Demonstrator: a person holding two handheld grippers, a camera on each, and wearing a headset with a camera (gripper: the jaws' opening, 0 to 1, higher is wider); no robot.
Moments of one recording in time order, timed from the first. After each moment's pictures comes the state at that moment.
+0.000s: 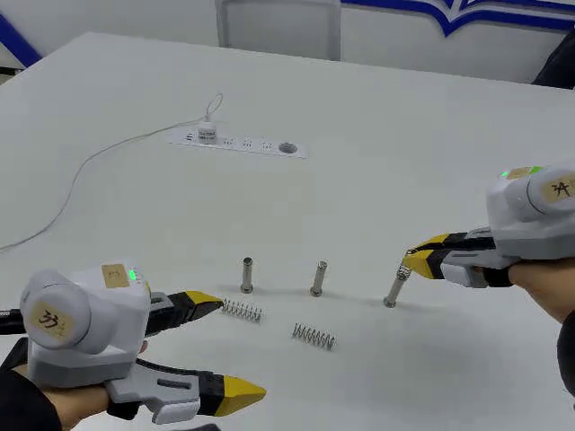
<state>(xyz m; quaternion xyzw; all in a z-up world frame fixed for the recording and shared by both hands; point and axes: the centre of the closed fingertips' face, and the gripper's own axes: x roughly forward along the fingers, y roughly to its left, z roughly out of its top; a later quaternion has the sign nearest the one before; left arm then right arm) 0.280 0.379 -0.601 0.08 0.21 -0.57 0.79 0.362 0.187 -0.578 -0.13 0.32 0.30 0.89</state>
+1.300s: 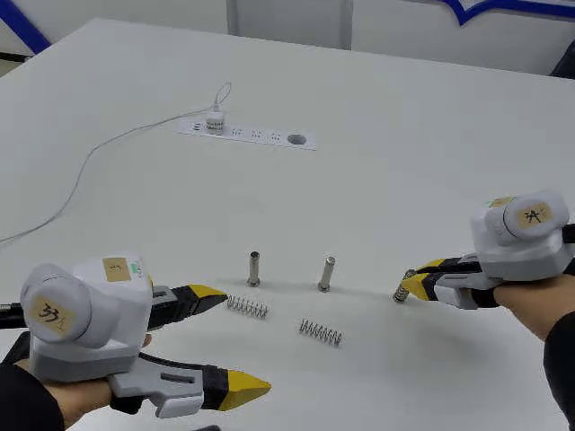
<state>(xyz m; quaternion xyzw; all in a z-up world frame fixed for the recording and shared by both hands) 0.284 0.381 -0.602 0.07 0.21 -0.56 0.79 0.364 0.180 -0.632 -0.12 0.37 0.29 0.87</state>
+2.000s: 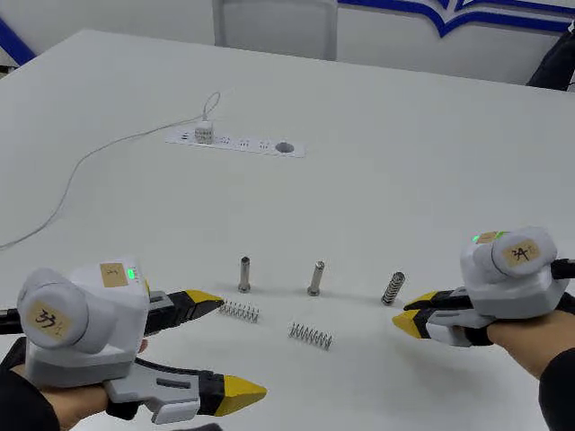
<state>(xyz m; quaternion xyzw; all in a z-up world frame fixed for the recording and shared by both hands) 0.278 0.375 -0.600 0.07 0.21 -0.58 0.79 0.318 0.196 -0.648 -0.12 0.39 0.30 0.86</state>
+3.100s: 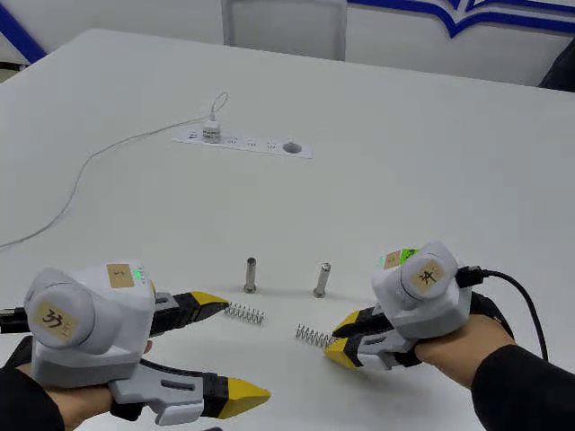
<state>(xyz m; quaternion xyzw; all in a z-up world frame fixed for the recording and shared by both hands) 0.279 0.378 -0.601 0.08 0.21 -0.57 0.79 0.309 0.287 -0.670 -0.19 0.38 0.44 0.79</state>
